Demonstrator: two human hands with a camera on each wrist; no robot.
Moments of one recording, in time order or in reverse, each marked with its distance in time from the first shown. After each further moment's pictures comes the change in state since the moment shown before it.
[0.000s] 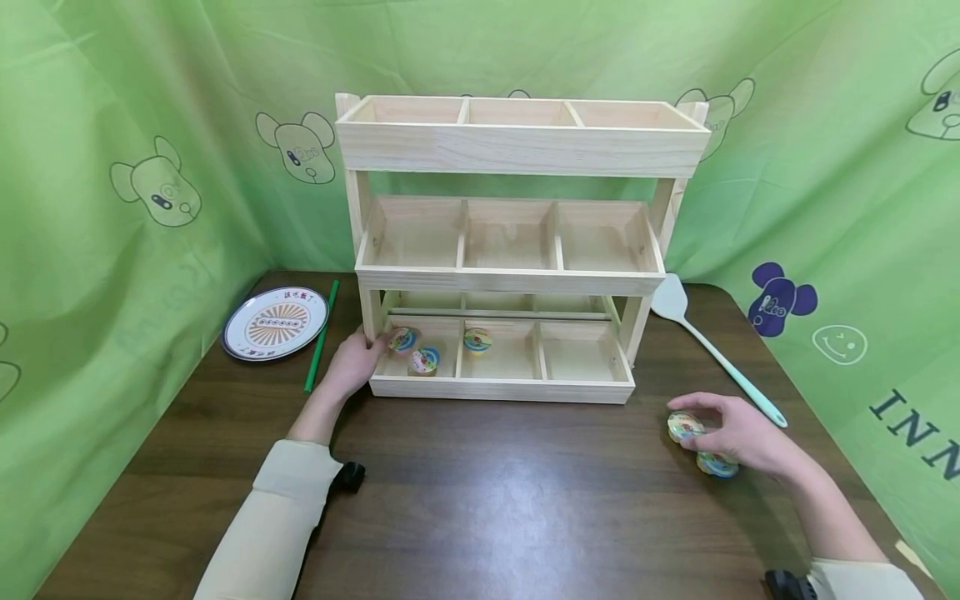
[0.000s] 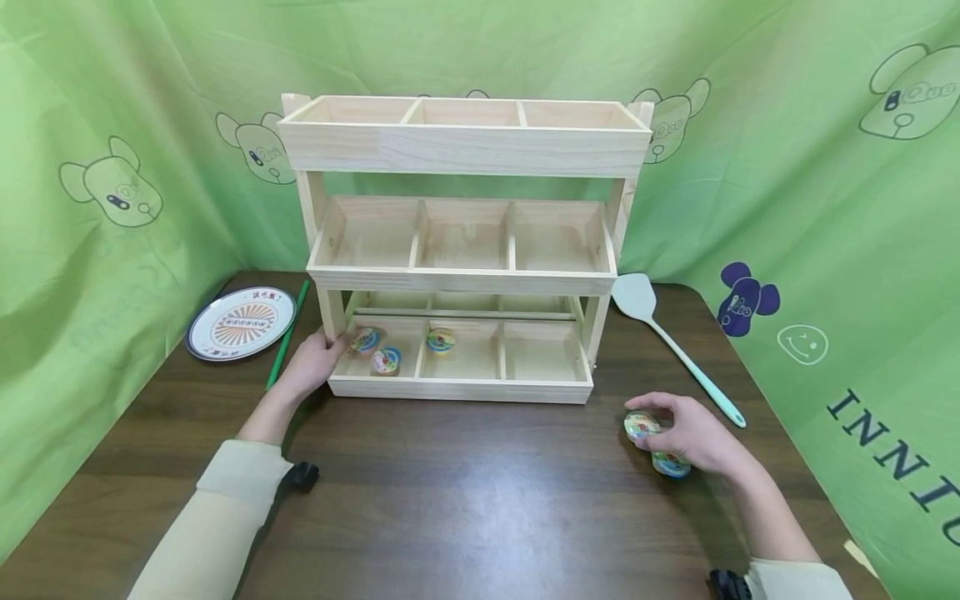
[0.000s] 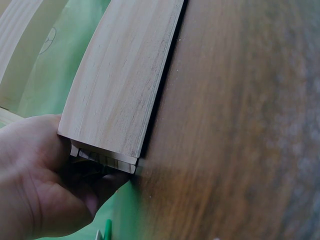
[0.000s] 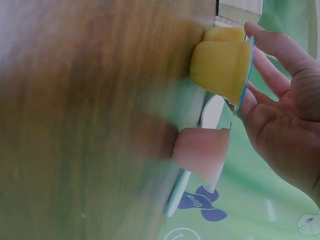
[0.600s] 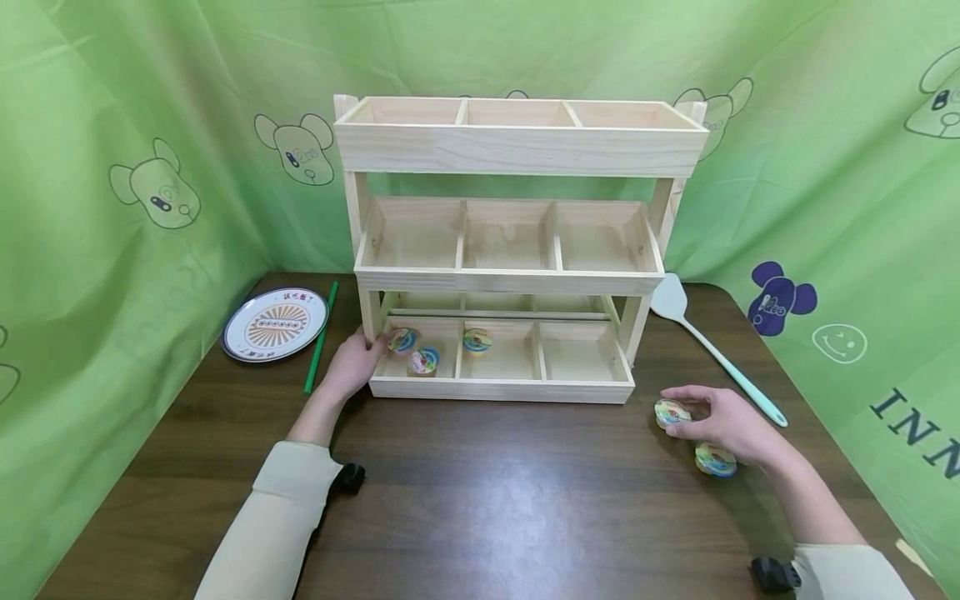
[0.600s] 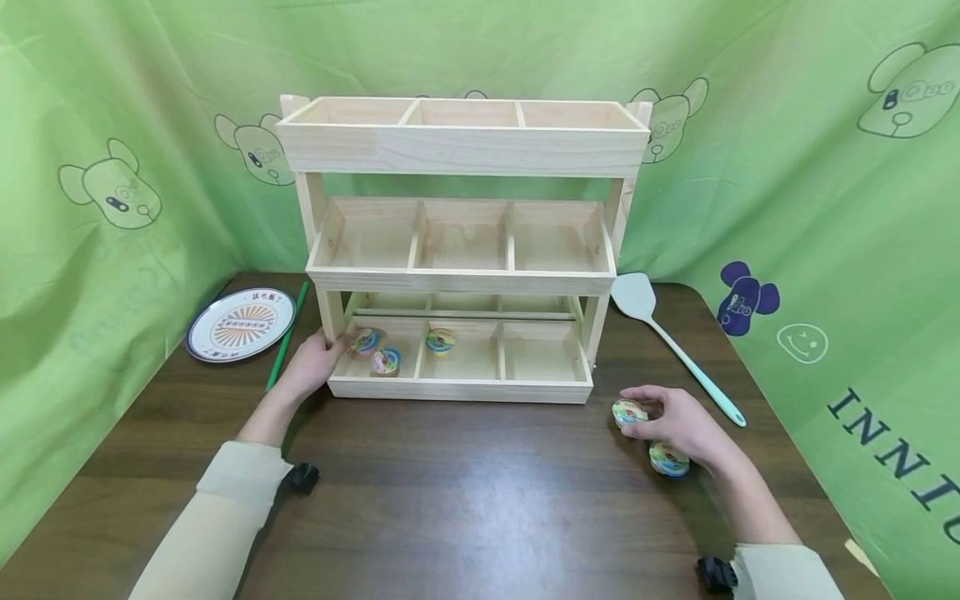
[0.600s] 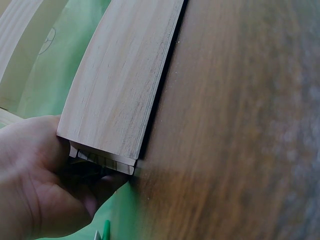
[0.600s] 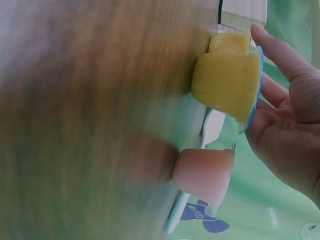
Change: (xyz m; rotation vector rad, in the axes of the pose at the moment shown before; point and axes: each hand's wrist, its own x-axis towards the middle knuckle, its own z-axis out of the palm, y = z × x) left_hand 0.001 0.000 0.000 0.001 -0.002 -0.010; right_hand 0.016 -0.002 0.002 -0.048 0.005 0.010
